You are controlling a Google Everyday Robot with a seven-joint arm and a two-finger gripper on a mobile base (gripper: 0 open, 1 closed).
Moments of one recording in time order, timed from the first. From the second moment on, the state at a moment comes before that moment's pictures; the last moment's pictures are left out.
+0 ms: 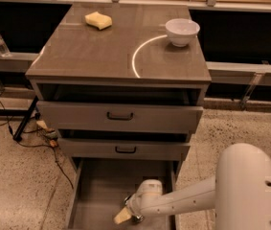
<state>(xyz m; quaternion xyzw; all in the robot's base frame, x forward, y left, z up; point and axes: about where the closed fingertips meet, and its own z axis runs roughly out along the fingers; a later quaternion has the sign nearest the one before) 0.465 0.016 0.221 -0.33 0.92 0.12 0.14</state>
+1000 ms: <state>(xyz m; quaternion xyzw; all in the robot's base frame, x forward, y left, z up) 0.483 0.056 0.141 -0.31 0.94 0.09 0.14</state>
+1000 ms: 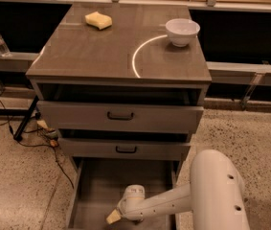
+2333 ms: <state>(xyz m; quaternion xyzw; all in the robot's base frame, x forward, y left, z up) 0.503 0.025 0.124 -0.30 0.94 0.04 0.13</state>
